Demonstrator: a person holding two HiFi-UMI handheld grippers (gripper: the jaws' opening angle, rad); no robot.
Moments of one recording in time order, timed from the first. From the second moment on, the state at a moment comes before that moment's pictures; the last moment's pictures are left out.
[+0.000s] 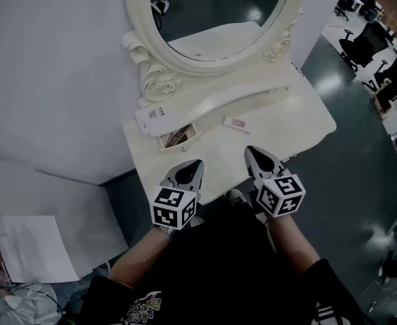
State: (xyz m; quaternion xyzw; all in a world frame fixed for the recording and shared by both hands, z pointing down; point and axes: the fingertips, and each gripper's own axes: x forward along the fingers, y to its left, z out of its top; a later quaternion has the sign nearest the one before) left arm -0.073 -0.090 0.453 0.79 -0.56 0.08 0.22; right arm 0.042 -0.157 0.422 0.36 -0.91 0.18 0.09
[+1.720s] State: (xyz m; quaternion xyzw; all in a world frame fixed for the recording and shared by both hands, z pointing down) left arm -0.022 -0.184 0.538 0.64 -0.69 0.07 0.33; right arm 0.032 -0.330 0.622 0.07 -0.92 0.11 0.36
